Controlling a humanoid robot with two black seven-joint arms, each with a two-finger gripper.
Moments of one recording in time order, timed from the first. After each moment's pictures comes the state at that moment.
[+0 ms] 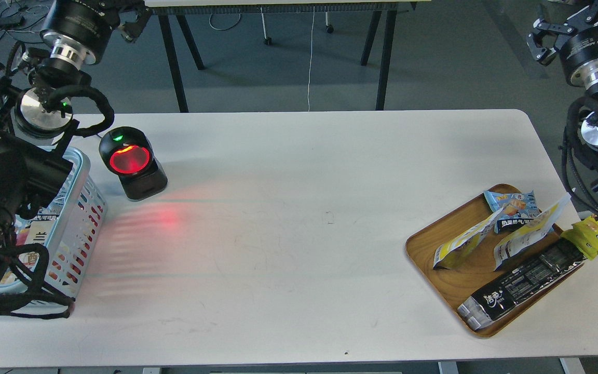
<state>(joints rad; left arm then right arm) -0.97 0.29 -1.05 -0.55 -0.05 -0.49 -0.13 1.03 -0.42 0.55 0.41 0.27 0.39 0.41</state>
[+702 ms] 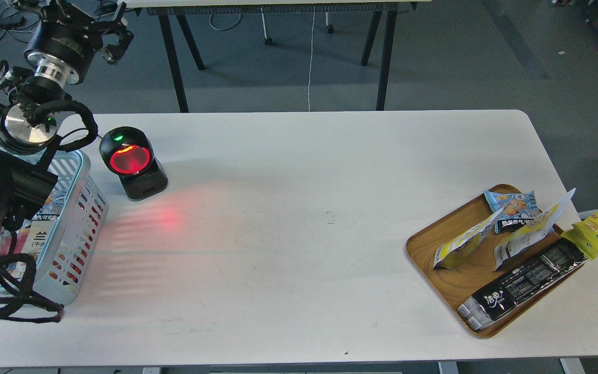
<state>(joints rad) -0.92 0.33 -1.04 -0.51 -0.04 -0.49 -0.12 1.22 -0.60 0.45 0.66 -0.14 0.49 0.43</state>
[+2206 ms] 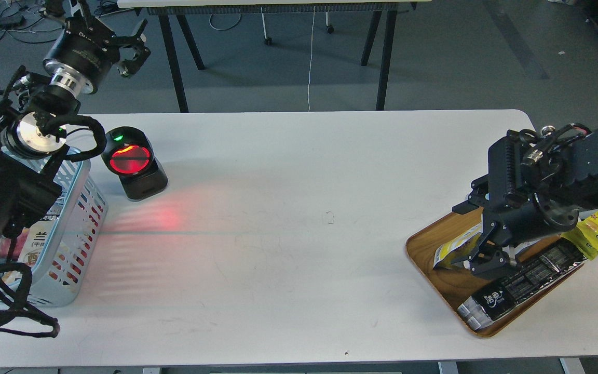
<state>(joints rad) -0.92 0.34 -0.94 -0.54 0.00 -0.49 -0.13 1.73 -0.93 -0.60 1.72 -2.05 0.34 0.49</state>
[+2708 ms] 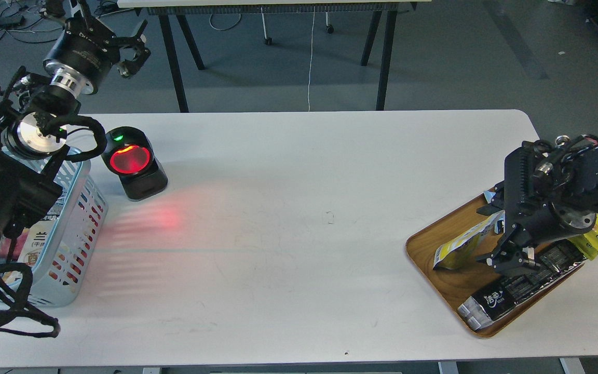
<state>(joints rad) -0.92 0.34 -0.94 -0.54 0.00 -0.49 -0.13 1.65 -0.94 -0.59 1.63 -2.16 0.34 0.49</state>
